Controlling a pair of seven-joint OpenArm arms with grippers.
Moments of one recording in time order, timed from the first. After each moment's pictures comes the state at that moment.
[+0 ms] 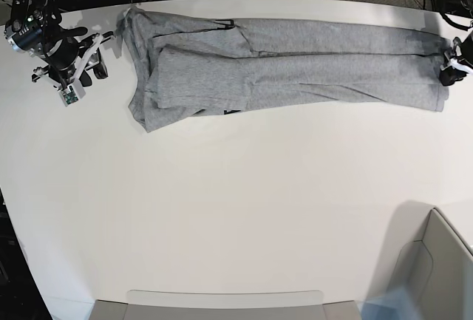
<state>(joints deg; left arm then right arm) 15.3 -36.9 -39.2 59.0 -47.6 -36.3 40.7 -24.0 24.2 21.4 116.7 31.1 29.5 -62.6</state>
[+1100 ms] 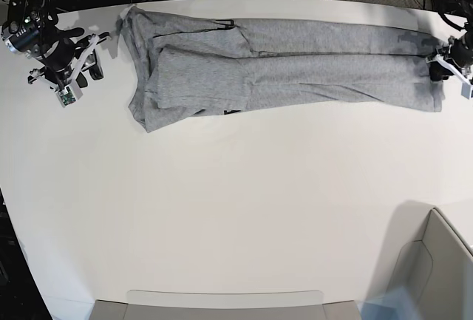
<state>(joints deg) 15.8 -37.8 -26.2 59.9 -41.9 -35.9 39.5 -24.0 25.6 21.4 116.7 31.2 29.5 -62.6</state>
